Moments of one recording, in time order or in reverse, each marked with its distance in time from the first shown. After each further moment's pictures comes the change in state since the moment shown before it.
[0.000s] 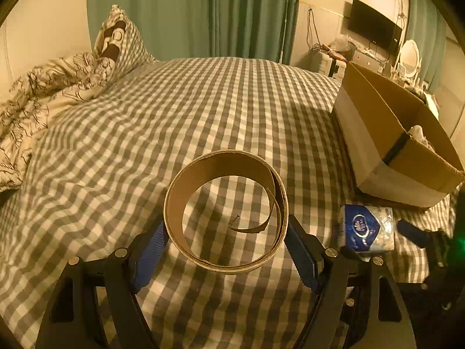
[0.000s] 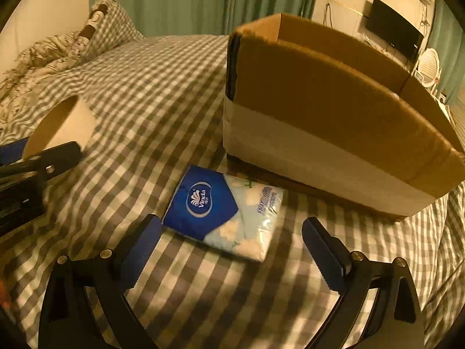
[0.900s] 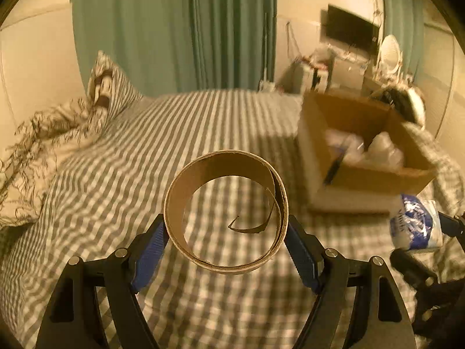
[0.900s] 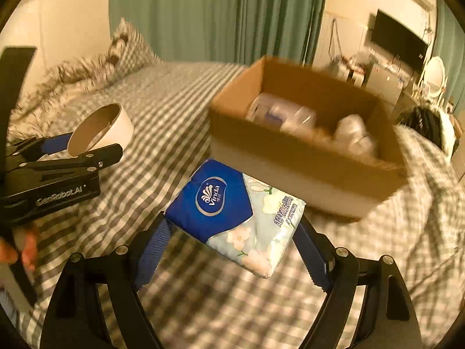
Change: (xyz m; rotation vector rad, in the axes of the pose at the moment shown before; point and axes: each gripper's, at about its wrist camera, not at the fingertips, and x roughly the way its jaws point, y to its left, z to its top) left arm -0.074 -0.041 0.021 0.092 -0.122 -0.022; right arm -0.120 -0.061 -0.007 -0.033 -0.135 0.085
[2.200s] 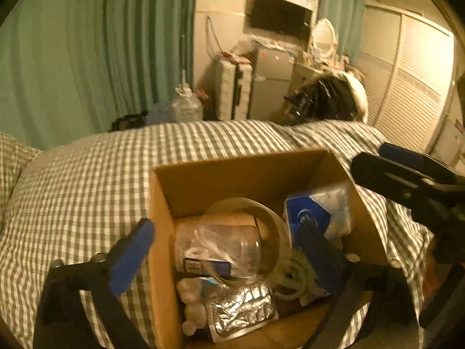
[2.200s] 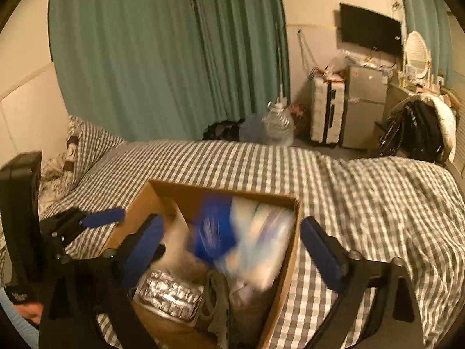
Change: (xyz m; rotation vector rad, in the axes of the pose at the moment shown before) left arm 0.104 -0.145 0.126 0.174 0.014 -0.295; right arm 0.043 -0.178 0.137 0.215 -0.148 0.060
